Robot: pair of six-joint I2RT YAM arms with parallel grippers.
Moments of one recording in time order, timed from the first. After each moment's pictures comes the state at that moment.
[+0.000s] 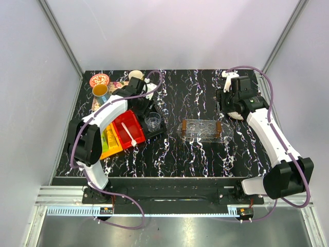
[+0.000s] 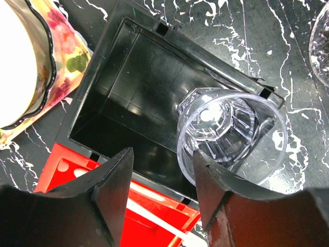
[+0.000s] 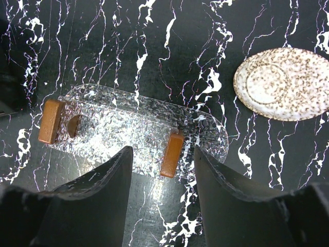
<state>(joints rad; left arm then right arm) -0.39 1.75 1.41 -0.66 0.11 0.16 0.22 1.35 1.27 -0.68 -0.02 0.03</state>
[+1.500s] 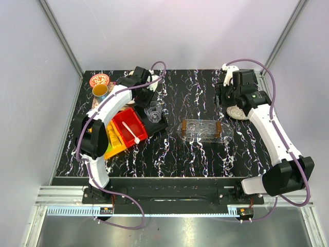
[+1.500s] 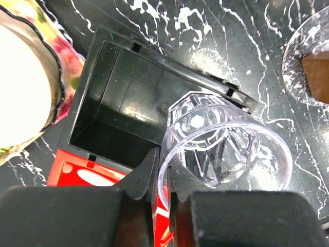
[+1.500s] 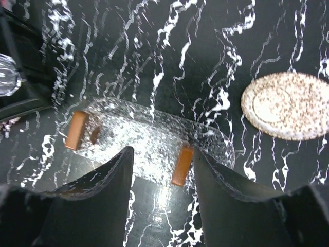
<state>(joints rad) -0.41 1.89 1.67 -0.85 0.12 0.13 0.22 1.37 1.35 -0.70 -0.07 0.03</state>
